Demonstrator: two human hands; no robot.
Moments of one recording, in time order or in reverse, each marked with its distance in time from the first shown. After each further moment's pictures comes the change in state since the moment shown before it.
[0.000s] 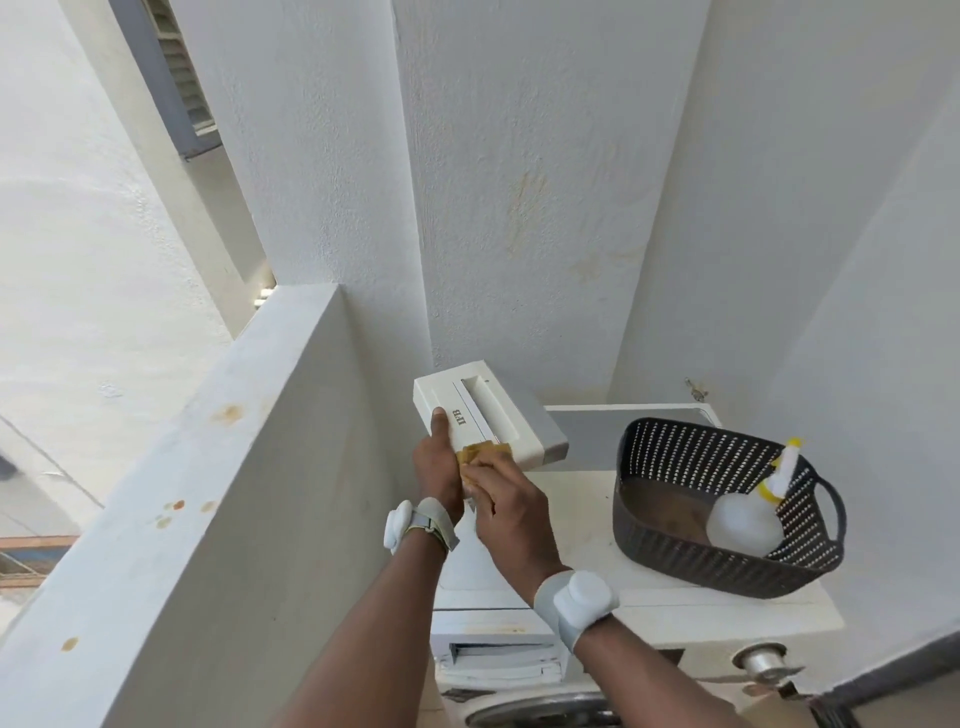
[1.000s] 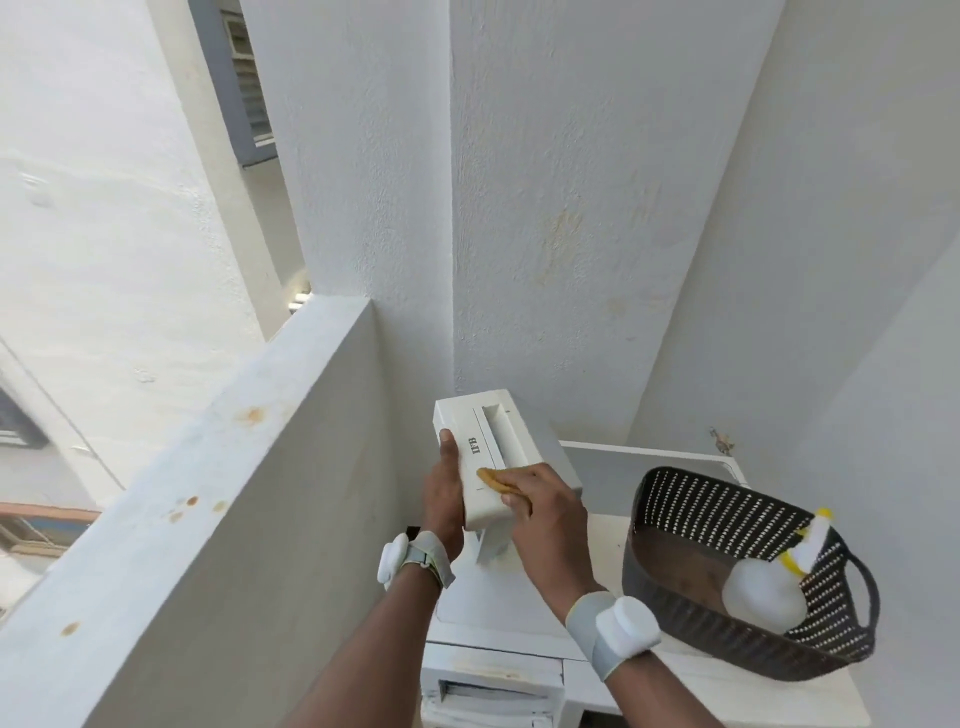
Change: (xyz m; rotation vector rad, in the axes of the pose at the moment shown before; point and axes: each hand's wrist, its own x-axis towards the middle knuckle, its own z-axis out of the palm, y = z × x) left_hand -0.027 0.018 -0.001 -0.061 -0.075 -0.068; right_hand 0.030 0.015 -0.030 0.066 -0.070 0.145
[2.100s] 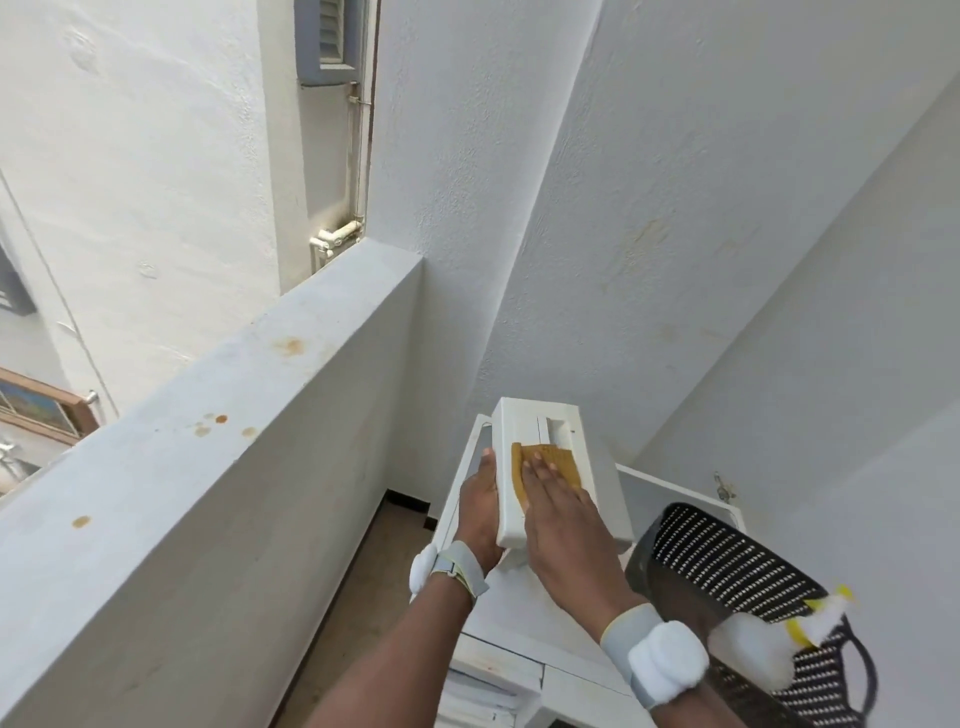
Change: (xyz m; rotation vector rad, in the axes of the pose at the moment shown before) left_hand 0.009 -0.045 -0.003 -0.310 -0.040 -0.134; right_hand 0.008 -0.012 -0.001 -0.681 -0.535 -0.162
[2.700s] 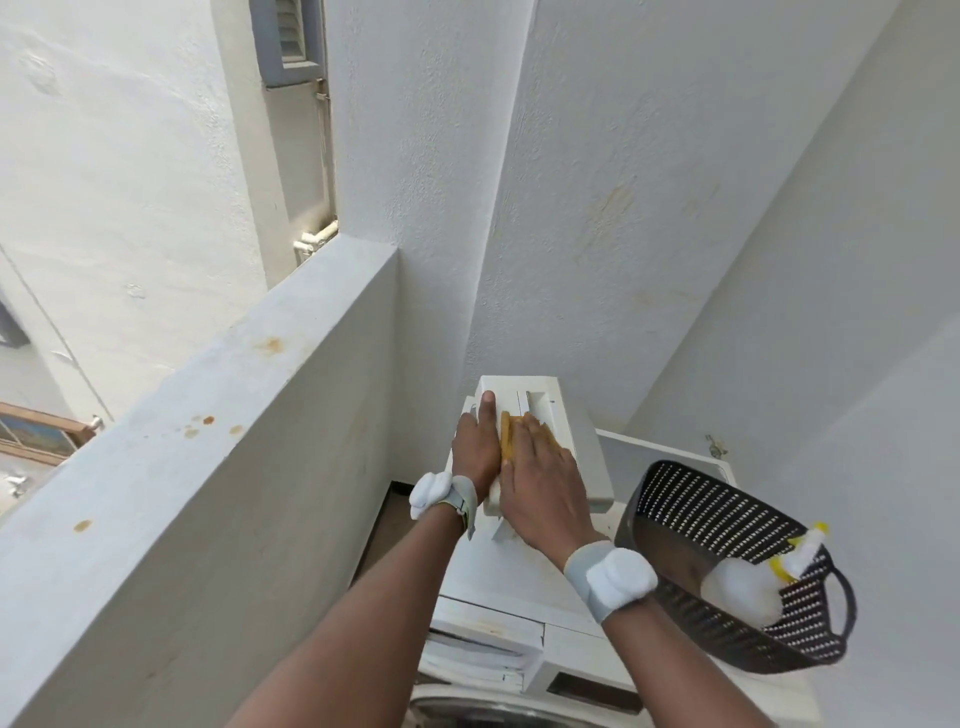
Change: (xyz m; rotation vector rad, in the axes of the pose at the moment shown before) left_hand 0.015 0.029 0.025 0.645 0.172 0.240; right_hand 0.015 -0.010 0.000 0.104 0.075 0.135
